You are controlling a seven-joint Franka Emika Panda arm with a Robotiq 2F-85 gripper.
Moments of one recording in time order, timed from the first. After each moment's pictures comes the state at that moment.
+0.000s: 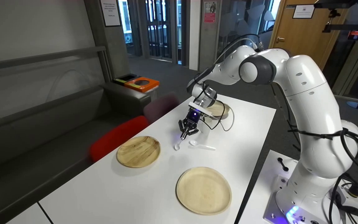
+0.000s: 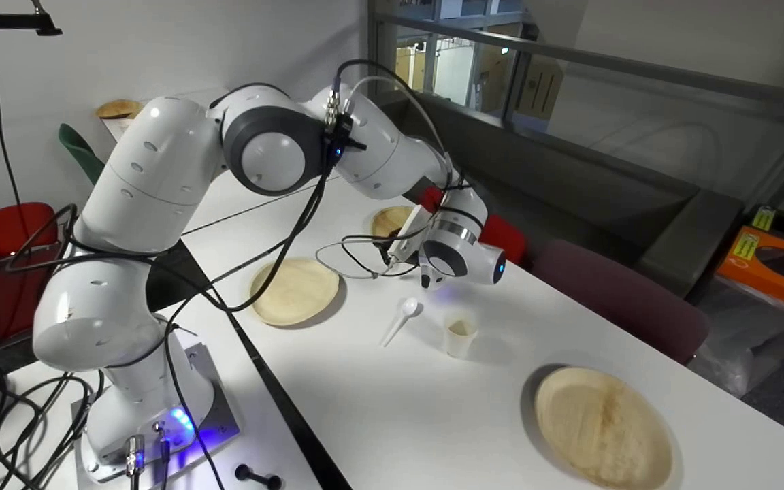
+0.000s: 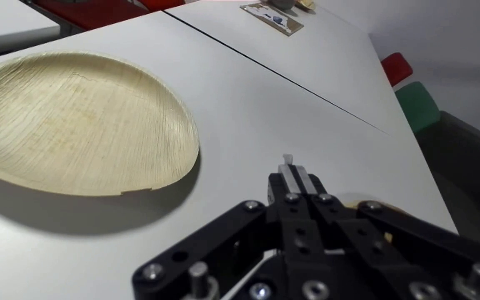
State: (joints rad) arm -0.24 0.69 -0.09 -1.76 1.00 1.48 0.13
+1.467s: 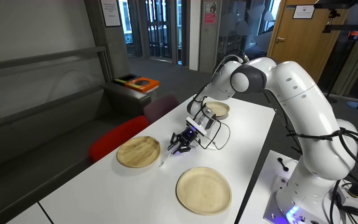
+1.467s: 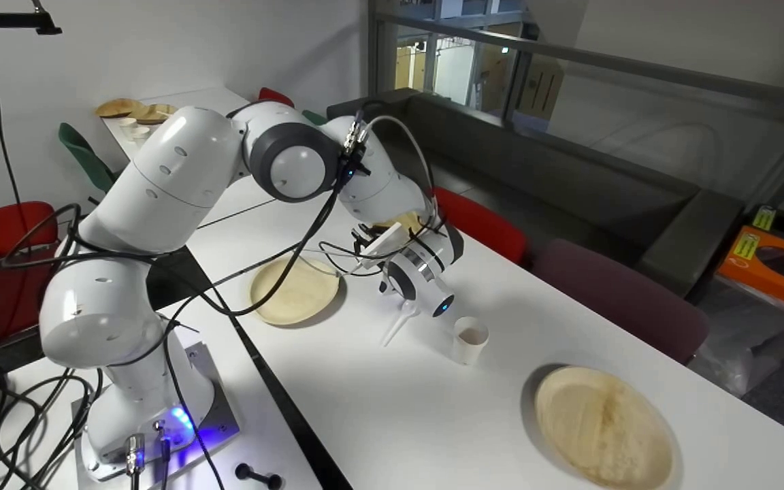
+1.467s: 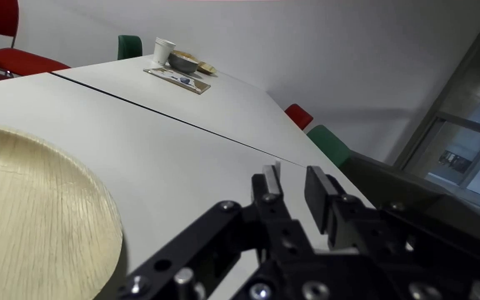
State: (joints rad) arm -0.15 0.80 -0.09 -1.90 1.40 1.42 0.02
